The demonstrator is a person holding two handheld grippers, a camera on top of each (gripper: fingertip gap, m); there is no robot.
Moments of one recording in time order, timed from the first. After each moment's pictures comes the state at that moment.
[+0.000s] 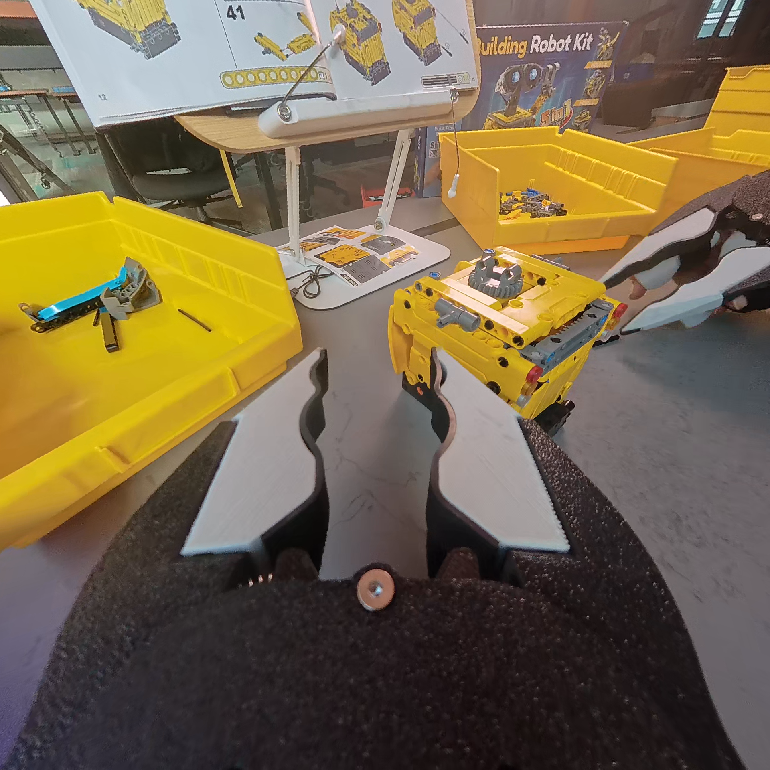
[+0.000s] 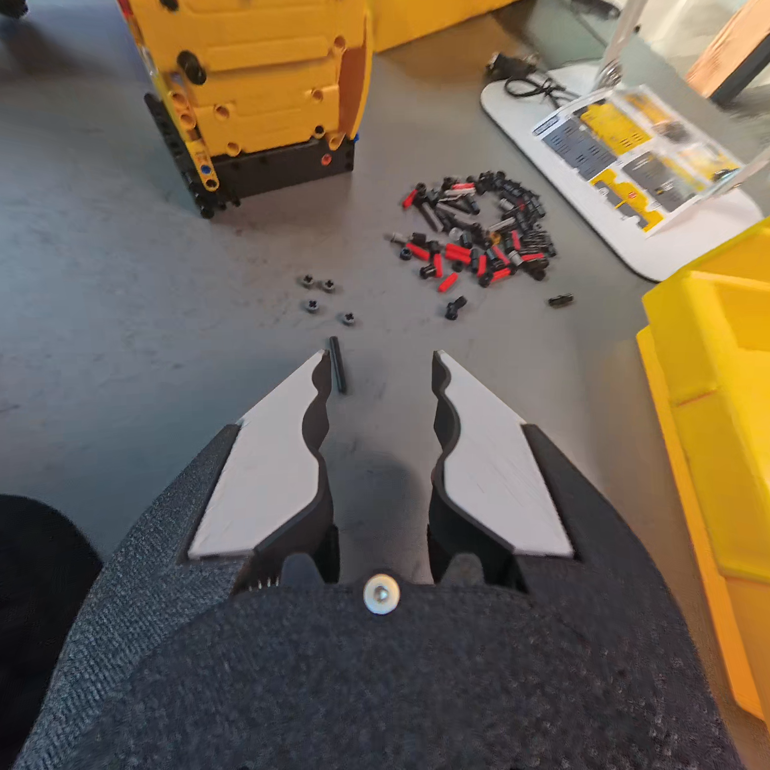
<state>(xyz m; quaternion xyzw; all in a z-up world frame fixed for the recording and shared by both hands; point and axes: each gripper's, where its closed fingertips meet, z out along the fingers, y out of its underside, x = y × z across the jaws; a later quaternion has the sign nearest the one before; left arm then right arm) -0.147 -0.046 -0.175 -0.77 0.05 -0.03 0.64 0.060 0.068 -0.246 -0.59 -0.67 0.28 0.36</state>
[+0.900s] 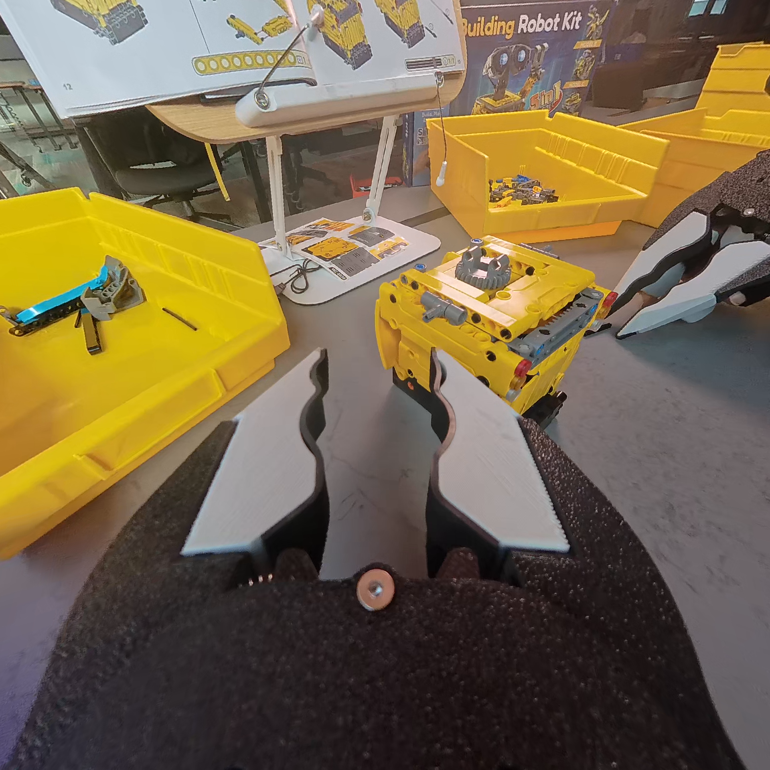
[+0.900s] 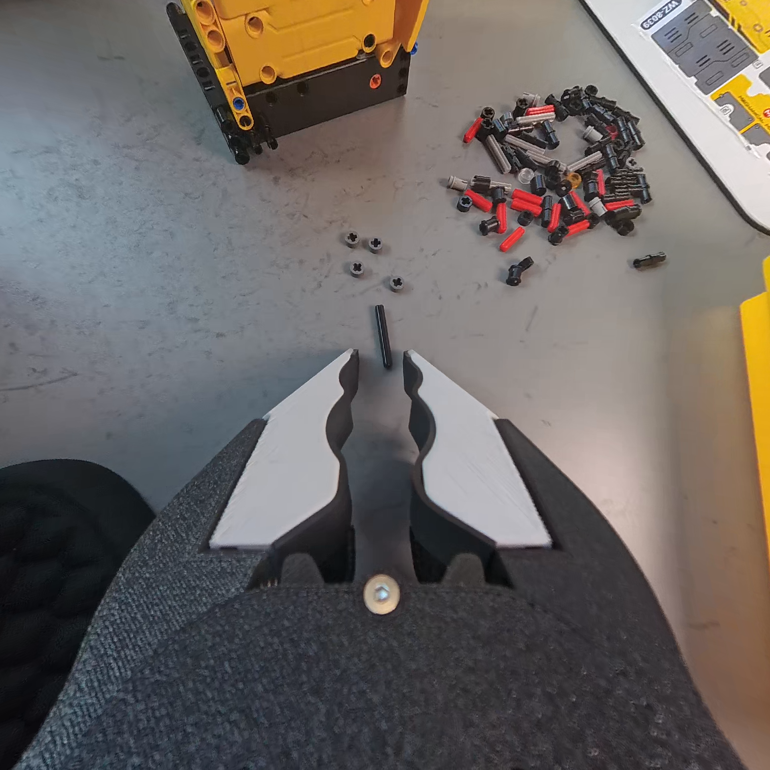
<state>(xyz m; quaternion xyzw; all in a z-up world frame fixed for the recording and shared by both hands) -0.140 -0.045 -0.179 -0.78 0.07 -0.03 0.63 0.069 0.048 -0.265 -0.61 -0.70 0.26 0.27</state>
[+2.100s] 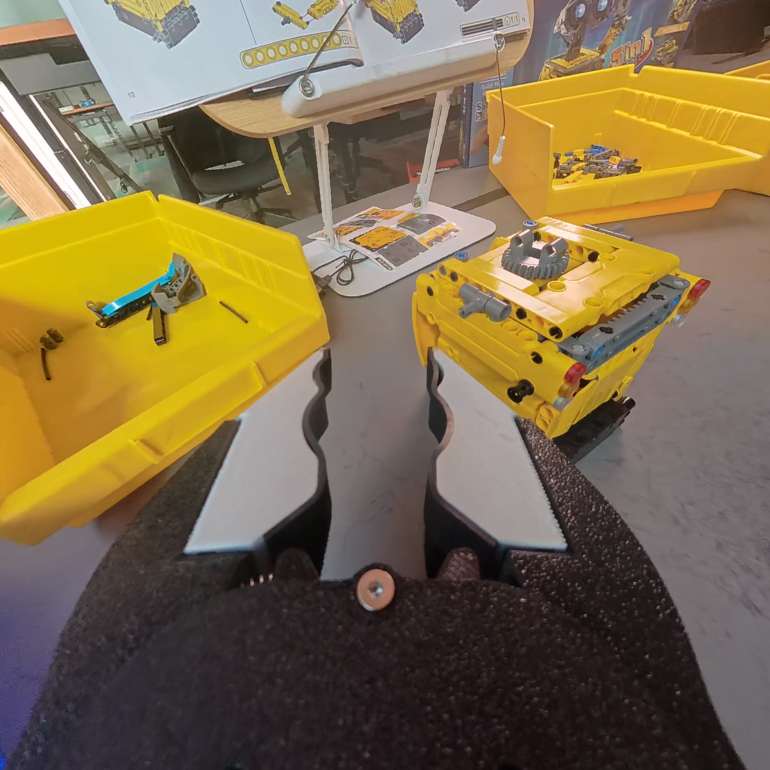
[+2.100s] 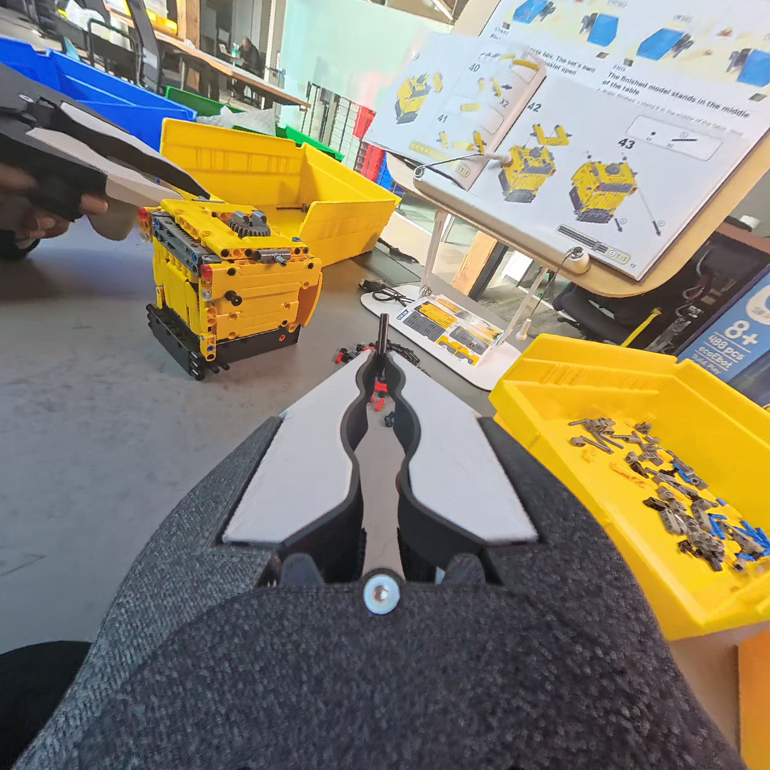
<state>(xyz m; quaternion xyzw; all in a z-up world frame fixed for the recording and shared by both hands) -0.155 -0.037 -0.186 -0.78 0.04 0.05 0.62 0.072 0.047 -0.153 -0.52 -0.52 0.28 0.61</state>
